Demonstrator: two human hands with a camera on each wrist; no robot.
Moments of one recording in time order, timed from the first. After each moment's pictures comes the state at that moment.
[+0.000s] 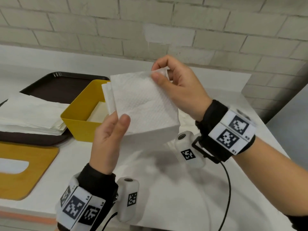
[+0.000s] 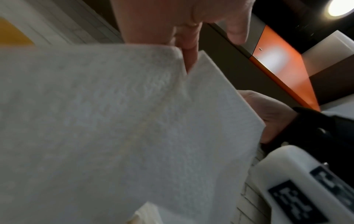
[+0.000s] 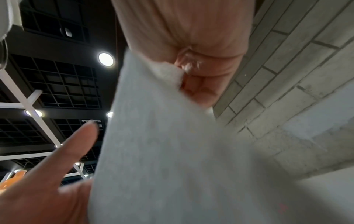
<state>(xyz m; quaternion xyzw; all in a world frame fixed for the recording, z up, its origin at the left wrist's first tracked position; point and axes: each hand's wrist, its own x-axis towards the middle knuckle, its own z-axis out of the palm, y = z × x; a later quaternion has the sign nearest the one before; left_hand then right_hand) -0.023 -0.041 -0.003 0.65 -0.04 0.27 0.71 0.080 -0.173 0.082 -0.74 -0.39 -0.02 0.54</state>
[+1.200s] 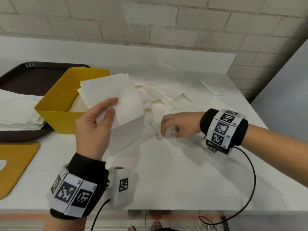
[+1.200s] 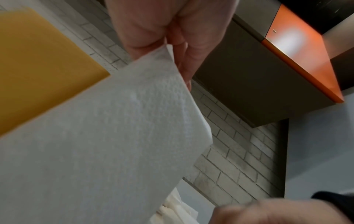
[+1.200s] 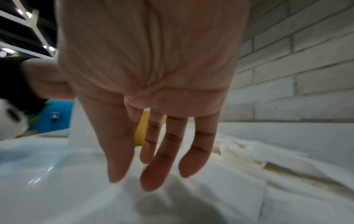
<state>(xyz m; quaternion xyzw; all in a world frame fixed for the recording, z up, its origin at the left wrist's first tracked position) -0.008 -0.043 -0.026 0.73 0.06 0.32 0.60 0.109 -0.246 -0.011 -0.85 -0.46 0.27 0.01</state>
